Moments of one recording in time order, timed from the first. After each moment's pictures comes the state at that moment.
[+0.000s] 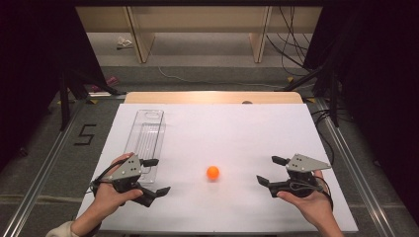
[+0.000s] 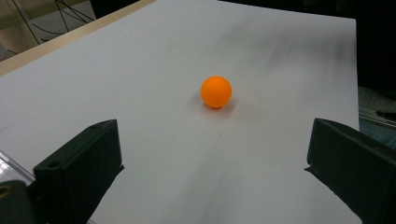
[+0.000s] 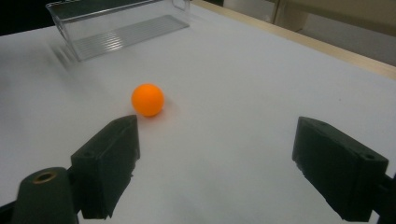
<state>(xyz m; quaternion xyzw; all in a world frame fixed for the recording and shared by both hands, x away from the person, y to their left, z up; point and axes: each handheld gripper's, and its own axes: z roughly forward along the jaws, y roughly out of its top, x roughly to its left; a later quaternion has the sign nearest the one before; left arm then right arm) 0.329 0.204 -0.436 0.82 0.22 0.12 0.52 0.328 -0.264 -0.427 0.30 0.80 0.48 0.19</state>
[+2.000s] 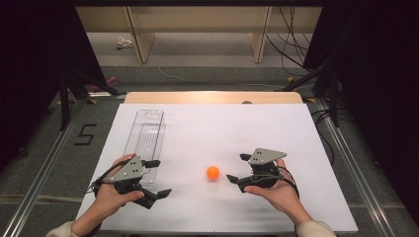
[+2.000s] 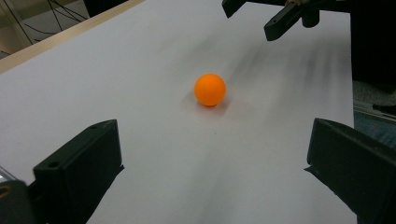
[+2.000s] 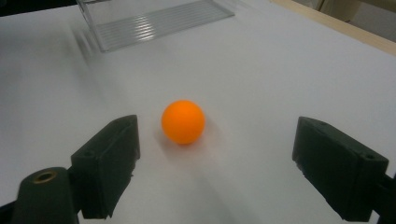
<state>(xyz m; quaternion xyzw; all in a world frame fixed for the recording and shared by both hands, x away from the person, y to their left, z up) 0.327 0.200 -0.437 0.83 0.20 0.11 0.51 0.361 -0.188 -0.444 0.25 0.84 0.46 0.14</state>
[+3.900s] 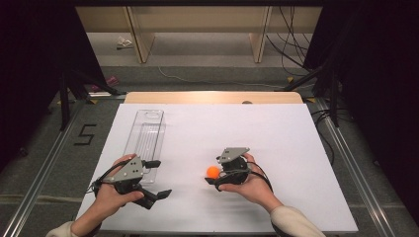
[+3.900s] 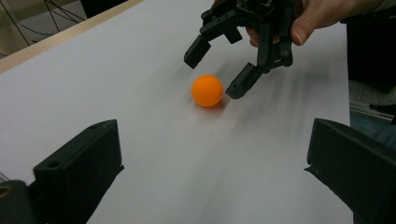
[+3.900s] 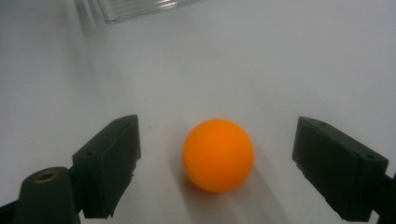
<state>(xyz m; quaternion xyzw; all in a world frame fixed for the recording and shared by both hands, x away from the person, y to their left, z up) 0.326 0.200 -0.436 0.83 0.20 0.11 0.51 0.391 -0.122 -0.476 0.21 0.88 0.41 0.10</state>
